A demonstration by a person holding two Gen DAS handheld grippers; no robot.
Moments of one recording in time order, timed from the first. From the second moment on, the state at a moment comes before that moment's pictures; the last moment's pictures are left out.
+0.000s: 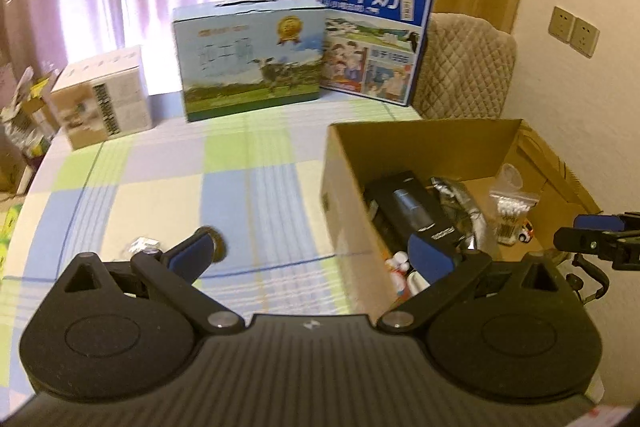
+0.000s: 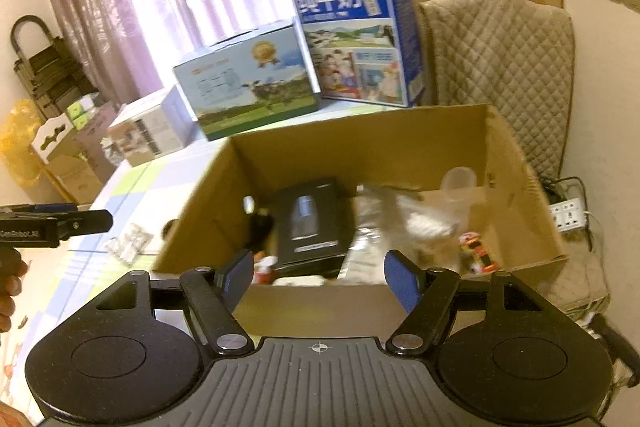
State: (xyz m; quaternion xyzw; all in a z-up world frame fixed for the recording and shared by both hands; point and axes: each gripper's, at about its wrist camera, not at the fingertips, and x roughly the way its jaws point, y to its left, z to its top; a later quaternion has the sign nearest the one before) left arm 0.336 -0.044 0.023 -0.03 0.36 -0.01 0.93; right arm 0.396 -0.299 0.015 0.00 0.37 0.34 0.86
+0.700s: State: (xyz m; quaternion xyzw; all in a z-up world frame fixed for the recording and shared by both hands) left arm 0.263 0.069 0.007 -0.06 0.39 0.03 0.92; right arm 0.302 -0.168 -0.009 -0.03 0.40 0.41 0.82
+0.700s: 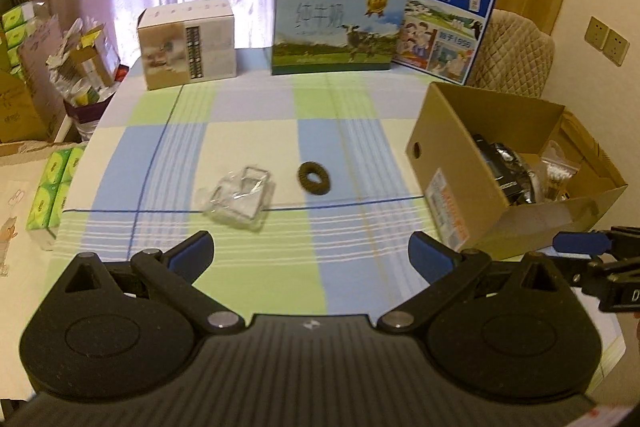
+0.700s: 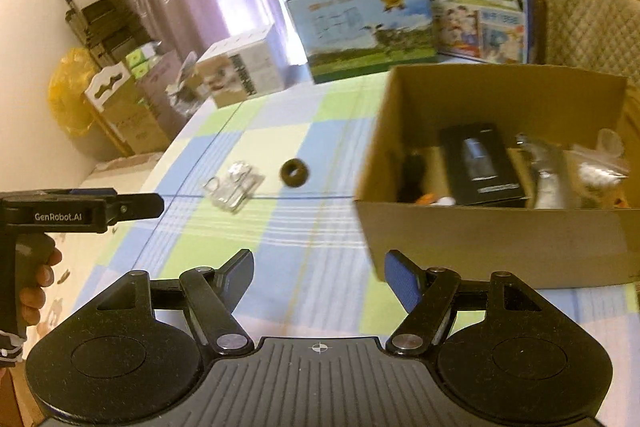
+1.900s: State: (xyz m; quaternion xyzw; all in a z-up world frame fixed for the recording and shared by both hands) left arm 0.337 0.144 -0.060 -0.02 0.44 0.03 0.90; right arm 0.311 -0.025 -0.070 -0.08 0.44 0.36 0.82
